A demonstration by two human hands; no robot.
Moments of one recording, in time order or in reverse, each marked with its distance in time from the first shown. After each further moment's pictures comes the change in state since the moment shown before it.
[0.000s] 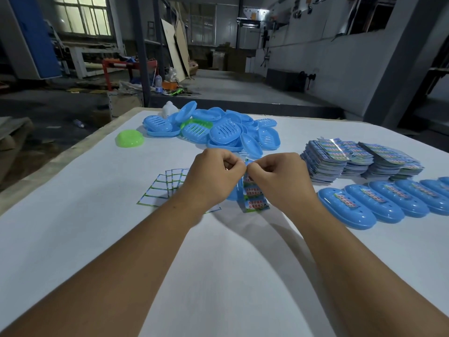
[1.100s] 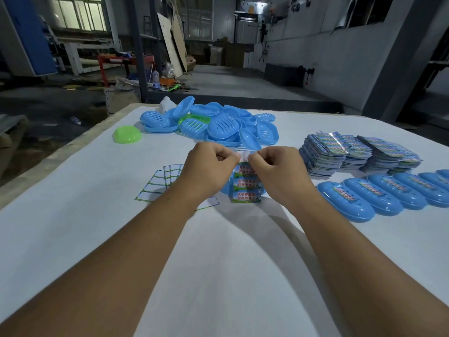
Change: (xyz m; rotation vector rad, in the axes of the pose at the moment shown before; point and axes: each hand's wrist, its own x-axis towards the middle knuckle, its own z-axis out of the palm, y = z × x) left_hand 0.005 -0.005 -0.003 -0.072 -0.020 -0.148; right_hand 0.005 0.002 0.001 0.060 -0.026 0.002
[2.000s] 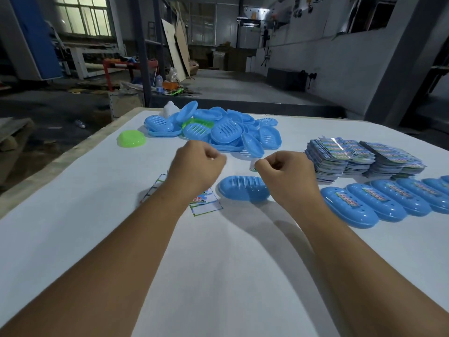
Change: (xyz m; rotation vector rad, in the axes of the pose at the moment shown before) left_hand 0.007 -0.002 -0.024 0.253 0.120 -0.083; right_hand 0.000 0.007 -0.001 -0.062 0.133 0.062
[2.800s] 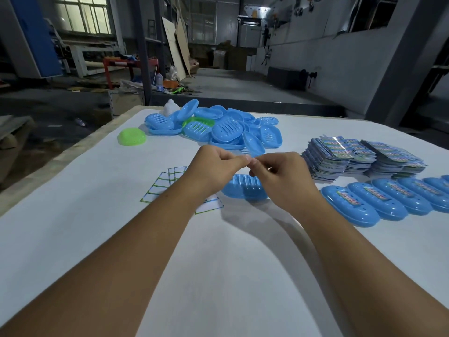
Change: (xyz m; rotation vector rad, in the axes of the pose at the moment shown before) left_hand -0.015 0.018 0.009 -0.332 -0.238 -0.074; right_hand -0.003 0.001 -0.001 -0.004 -0.148 -0.223
